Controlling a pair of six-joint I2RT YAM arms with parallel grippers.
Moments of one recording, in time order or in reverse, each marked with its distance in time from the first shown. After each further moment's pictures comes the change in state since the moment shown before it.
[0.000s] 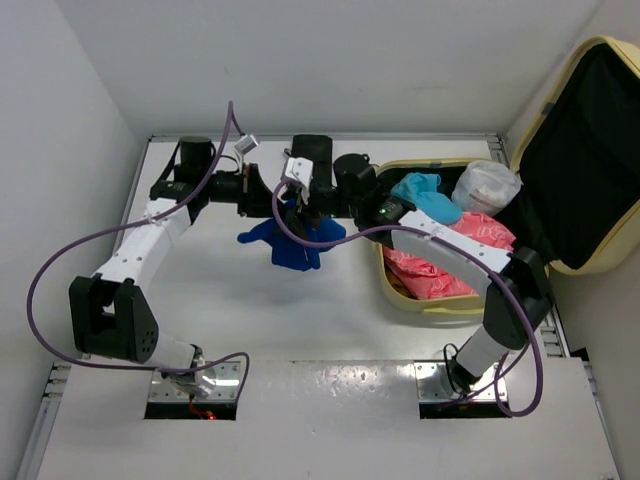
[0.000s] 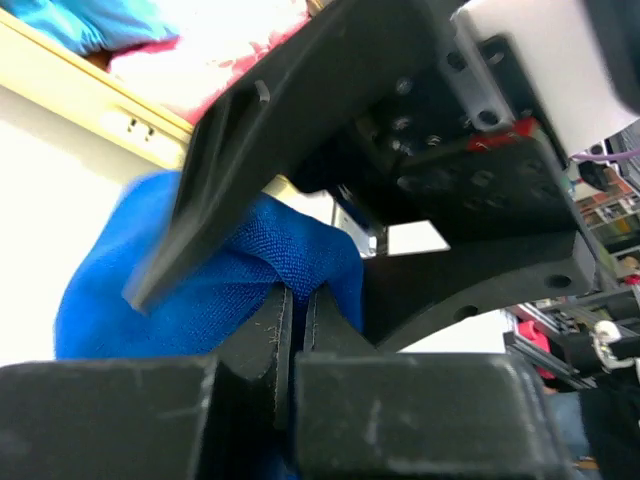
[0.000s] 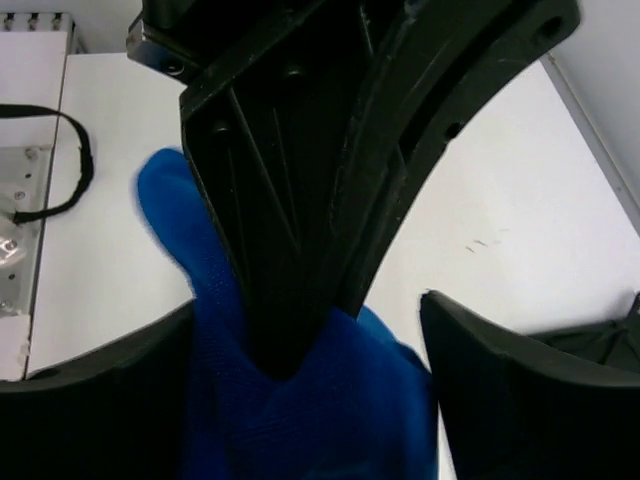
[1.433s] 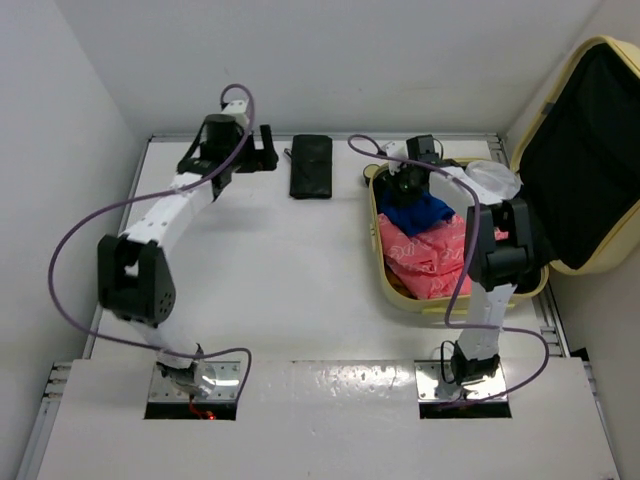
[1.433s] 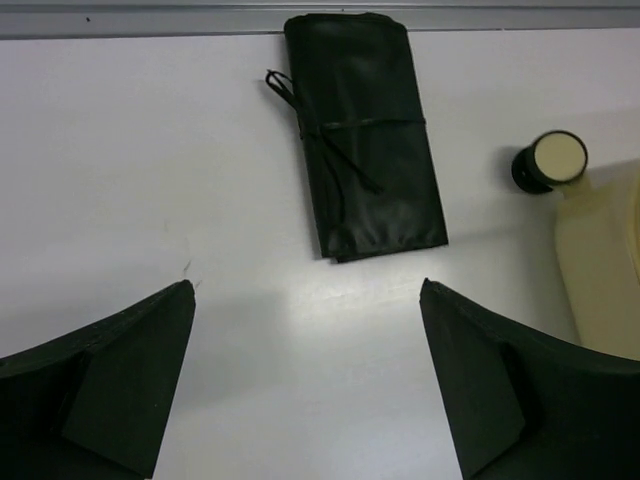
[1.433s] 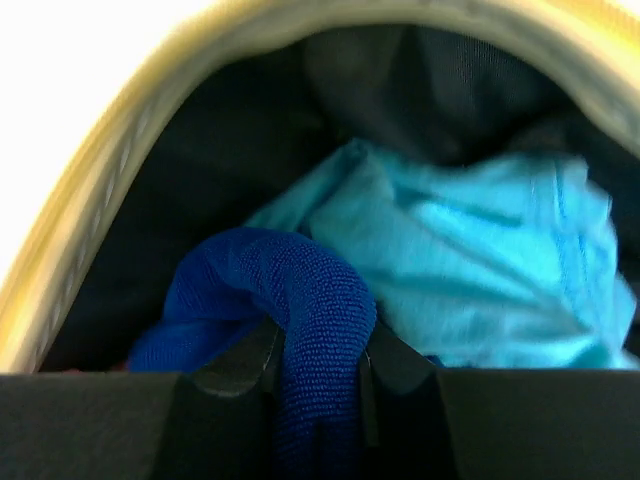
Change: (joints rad) left arm -0.068 0.201 0.182 0.140 -1.260 -0.101; right arm -0.588 0.369 0.167 -0.499 0.373 -0.082
